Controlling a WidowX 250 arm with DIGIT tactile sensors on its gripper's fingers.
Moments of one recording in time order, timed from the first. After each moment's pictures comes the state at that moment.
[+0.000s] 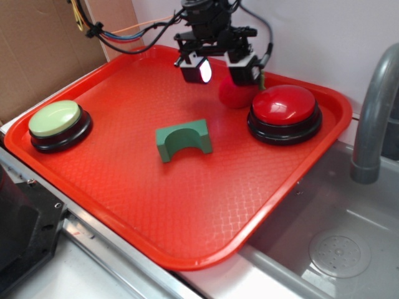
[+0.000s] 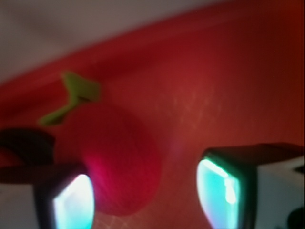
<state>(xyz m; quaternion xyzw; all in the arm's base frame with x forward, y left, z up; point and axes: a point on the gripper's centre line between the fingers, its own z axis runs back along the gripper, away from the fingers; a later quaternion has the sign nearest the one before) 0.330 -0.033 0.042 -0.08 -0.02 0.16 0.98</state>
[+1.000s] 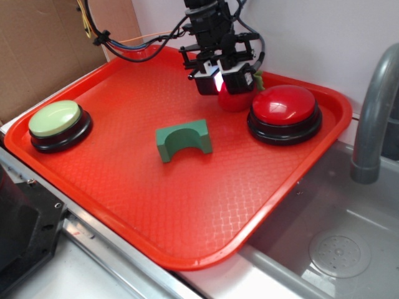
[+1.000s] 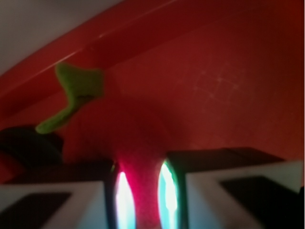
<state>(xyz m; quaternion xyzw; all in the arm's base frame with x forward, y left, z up) 0.328 -0.029 0.035 -0.10 0.01 0.17 0.98</state>
